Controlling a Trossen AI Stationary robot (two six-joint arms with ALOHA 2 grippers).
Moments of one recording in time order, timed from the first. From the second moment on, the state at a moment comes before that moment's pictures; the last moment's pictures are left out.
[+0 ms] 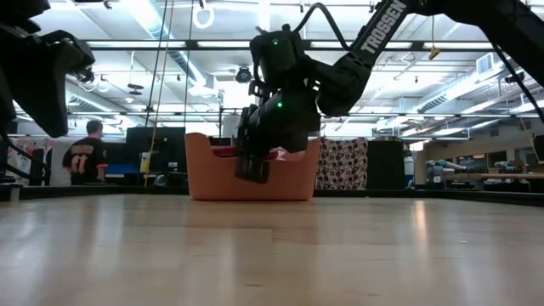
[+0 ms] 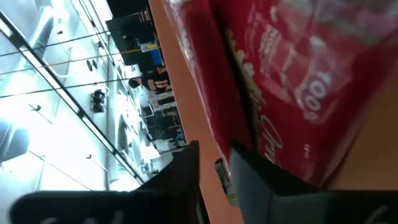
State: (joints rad) left arm -0.76 1.62 1.03 -0.64 -0.41 -0.83; right arm -0.05 2.24 1.31 0.71 0.94 2.02
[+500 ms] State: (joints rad) left arm -0.80 1.54 1.03 -0.73 -0.44 -0.93; right arm 0.02 2.24 1.30 0.78 1.10 1.82
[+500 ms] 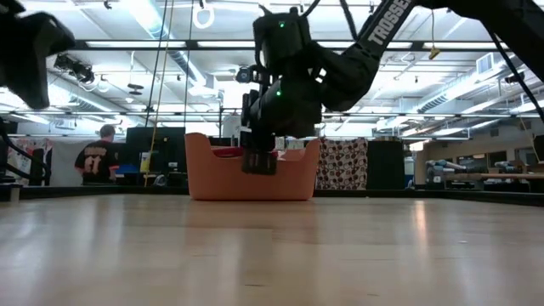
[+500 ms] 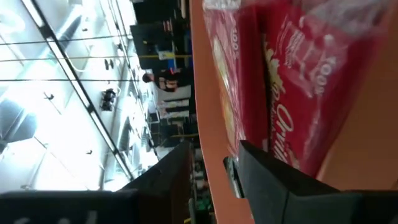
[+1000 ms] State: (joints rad) left arm -0.74 1.10 0.83 -0.82 -0.70 -1.05; right arm 0.01 2.09 1.19 1.07 0.70 1.05
